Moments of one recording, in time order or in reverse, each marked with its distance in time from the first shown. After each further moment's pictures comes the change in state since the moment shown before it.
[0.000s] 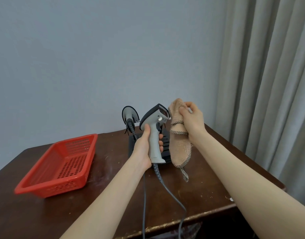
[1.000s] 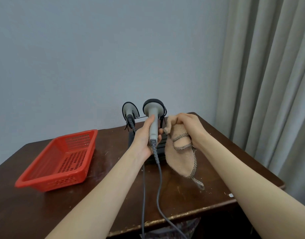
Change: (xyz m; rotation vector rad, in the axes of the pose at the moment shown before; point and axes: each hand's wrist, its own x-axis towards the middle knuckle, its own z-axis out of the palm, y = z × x) left_hand 0.000 0.011 0.009 -0.016 0.025 0.056; right_hand -0.012 0.012 -0.012 -0.099 -0.280 0.113
